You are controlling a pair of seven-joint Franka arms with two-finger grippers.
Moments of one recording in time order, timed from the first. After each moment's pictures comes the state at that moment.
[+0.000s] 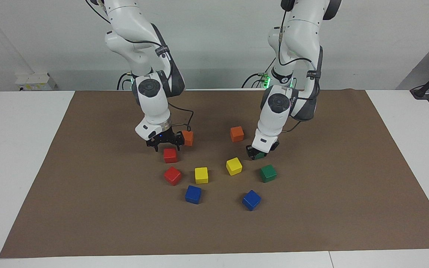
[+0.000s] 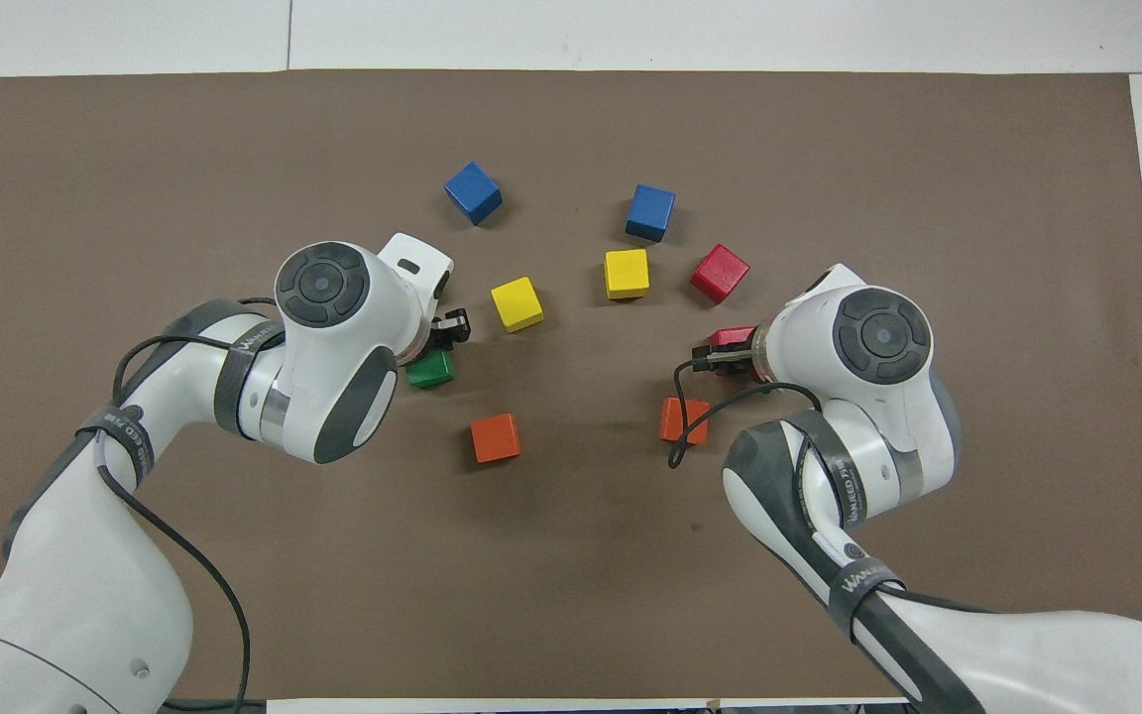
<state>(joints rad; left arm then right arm) -0.32 0.32 -0.13 -1.98 0.04 2.32 -0.68 0.27 0.18 0.06 -2.17 -0.02 2.43 0.34</state>
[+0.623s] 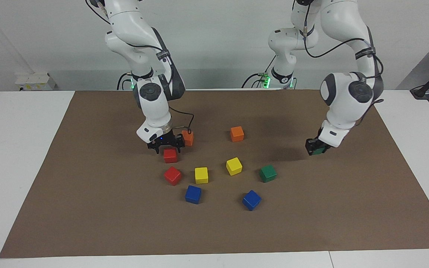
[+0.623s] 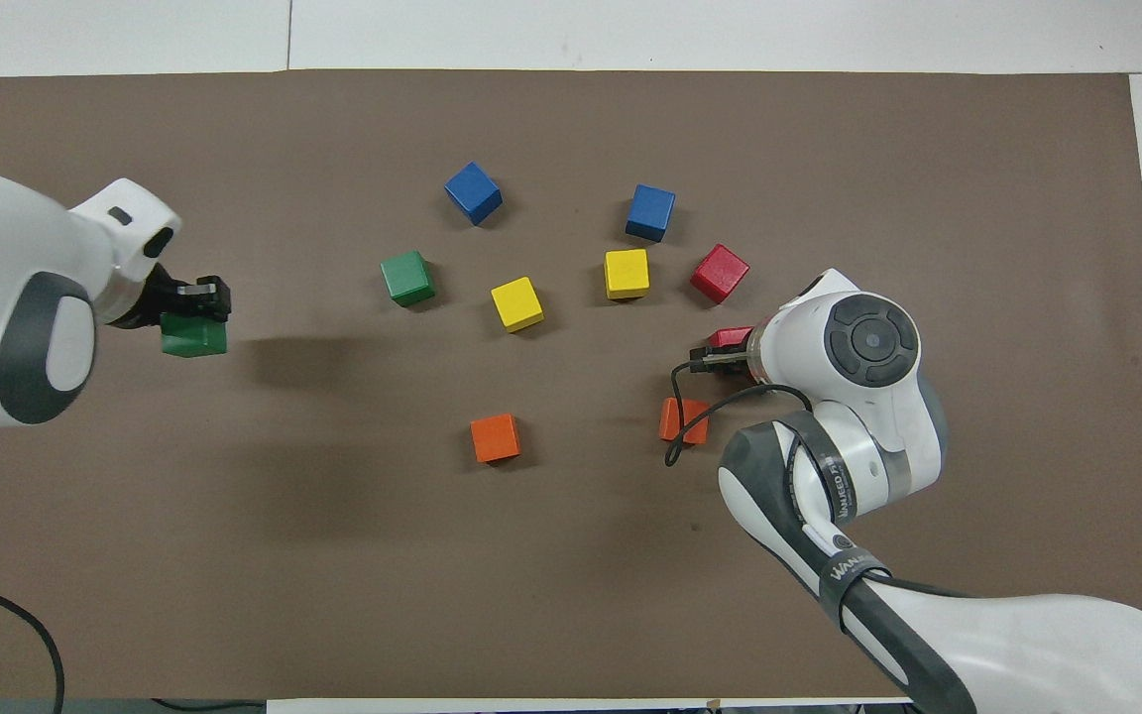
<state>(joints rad) 0.11 0.19 -0.11 -1.96 0.04 2.15 -0.07 0.27 0.21 0.06 -2.18 -0.02 2.48 0.34</state>
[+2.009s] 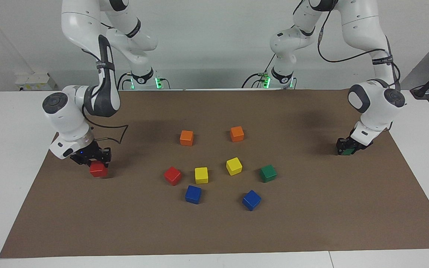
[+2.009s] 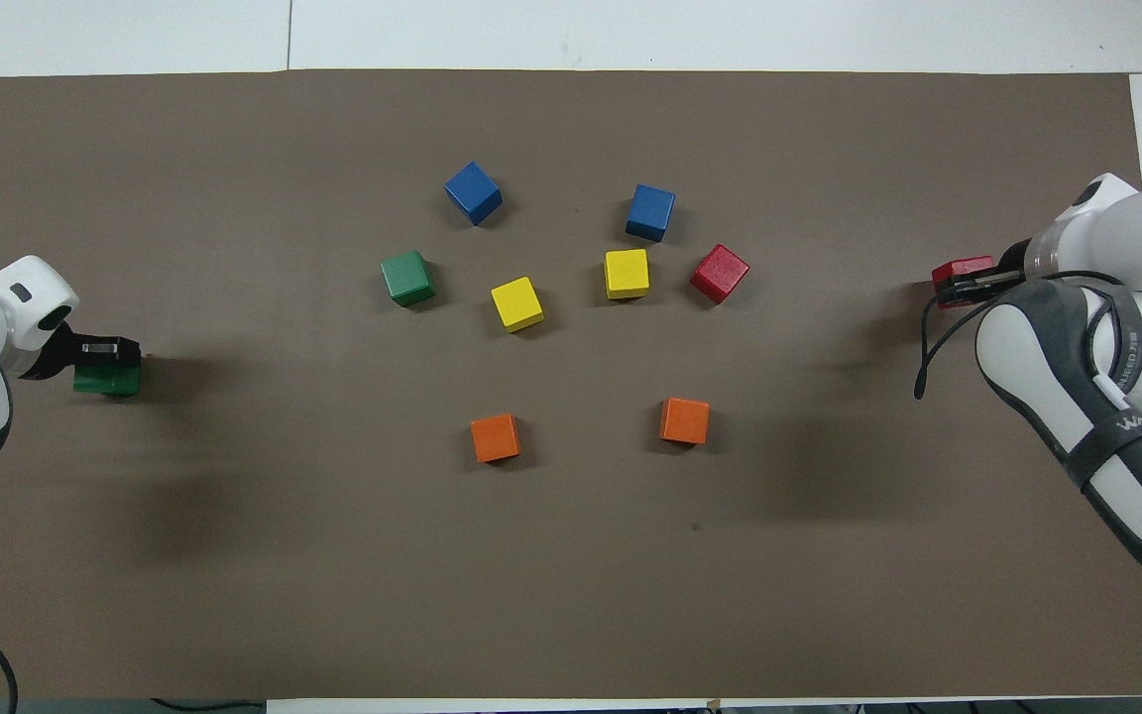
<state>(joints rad) 0.32 0.24 -0.12 -2.11 0.04 2.38 0.27 -0.17 0.27 0.04 -1.99 -0.02 2.33 -0.20</state>
